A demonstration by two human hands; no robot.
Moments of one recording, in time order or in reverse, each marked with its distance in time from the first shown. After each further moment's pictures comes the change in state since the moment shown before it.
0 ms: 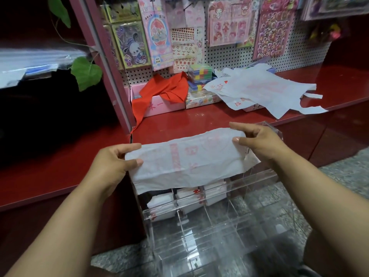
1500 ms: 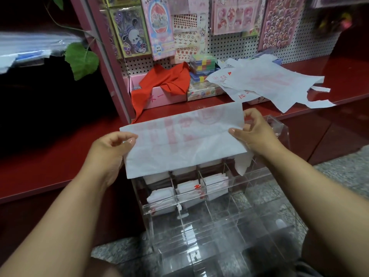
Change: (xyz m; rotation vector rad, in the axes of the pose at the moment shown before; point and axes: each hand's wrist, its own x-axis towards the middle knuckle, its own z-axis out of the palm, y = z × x) left_hand 0.011 -0.001 0.005 -0.161 0.094 -0.023; right_hand 0.004 -0.004 0.023 -0.176 0.130 -0.042
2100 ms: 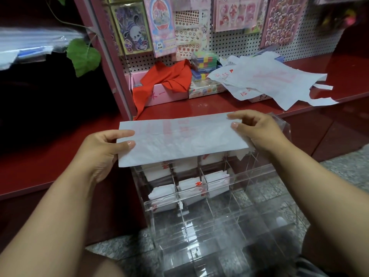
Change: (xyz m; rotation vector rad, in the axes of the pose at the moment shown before) left_hand -0.003 0.015 -0.016 -0.080 -0.067 -0.069; right_hand -0.003 -0.002 -0.002 0.057 -0.051 -0.086
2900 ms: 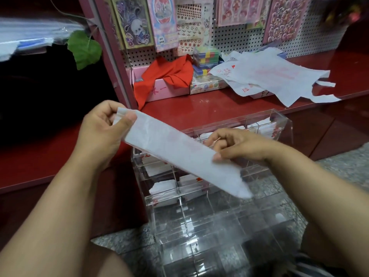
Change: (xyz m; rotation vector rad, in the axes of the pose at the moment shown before) left_hand -0.013 0.020 0.016 0.200 0.028 0.464; right_hand -0.019 -0.015 0.021 -0.060 -0.688 0.243
